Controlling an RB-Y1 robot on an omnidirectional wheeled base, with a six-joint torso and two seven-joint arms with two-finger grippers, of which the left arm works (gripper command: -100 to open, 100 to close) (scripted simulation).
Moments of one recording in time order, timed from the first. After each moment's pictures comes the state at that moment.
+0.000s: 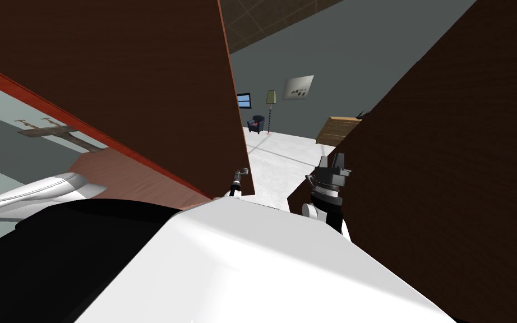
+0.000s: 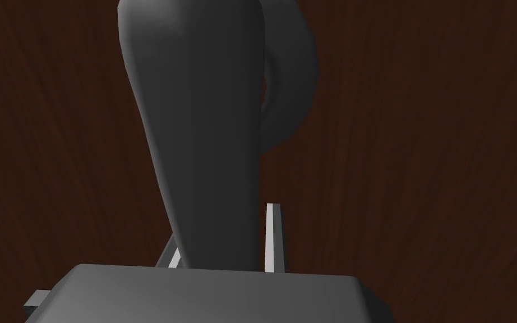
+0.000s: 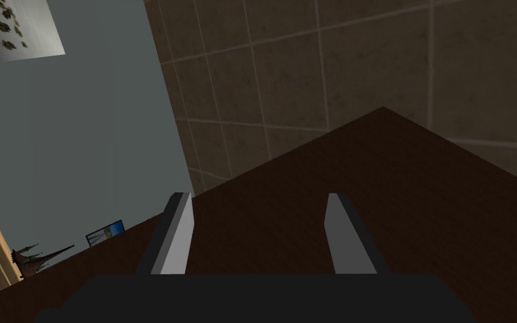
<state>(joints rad) -0.17 0.01 0.45 -0.62 -0.16 -0.80 0.02</state>
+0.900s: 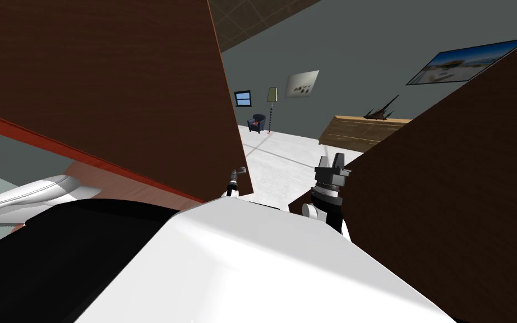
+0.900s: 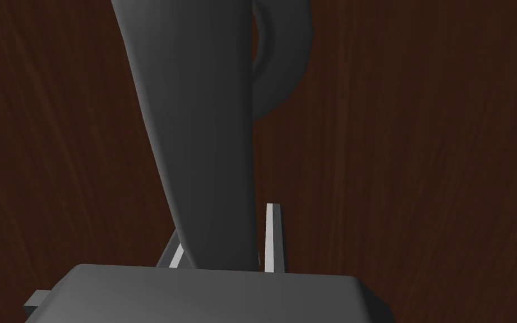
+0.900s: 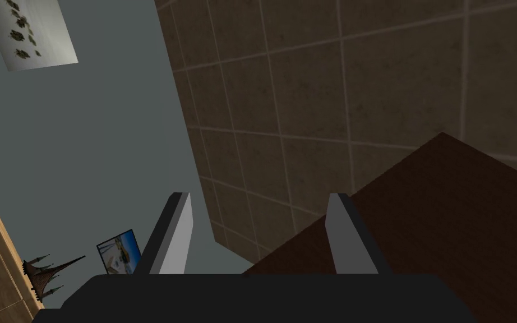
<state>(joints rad) -0.13 0.02 0.49 -0.70 -0.14 -0.76 0.00</state>
